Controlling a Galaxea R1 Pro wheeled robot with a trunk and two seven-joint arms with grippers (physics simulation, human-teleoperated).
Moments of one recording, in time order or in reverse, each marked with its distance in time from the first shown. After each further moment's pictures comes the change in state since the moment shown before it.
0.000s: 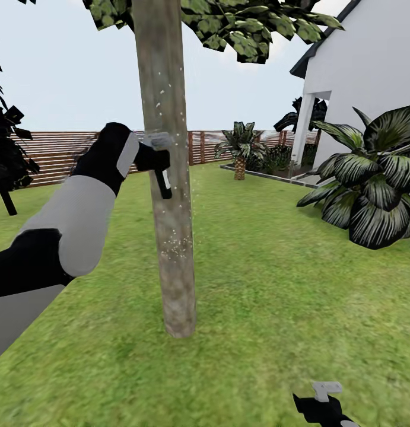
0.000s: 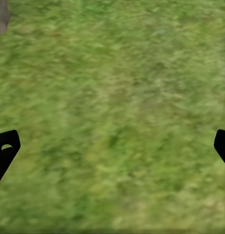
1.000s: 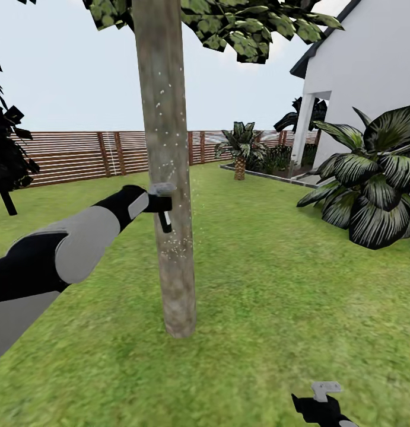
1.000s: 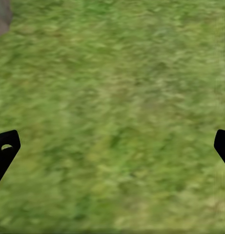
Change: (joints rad) left arm 0.051 0.045 -0.002 0.497 -0.004 -0.482 0.001; right arm 0.000 0.006 0.000 0.000 0.001 0.000 0.000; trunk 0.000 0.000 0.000
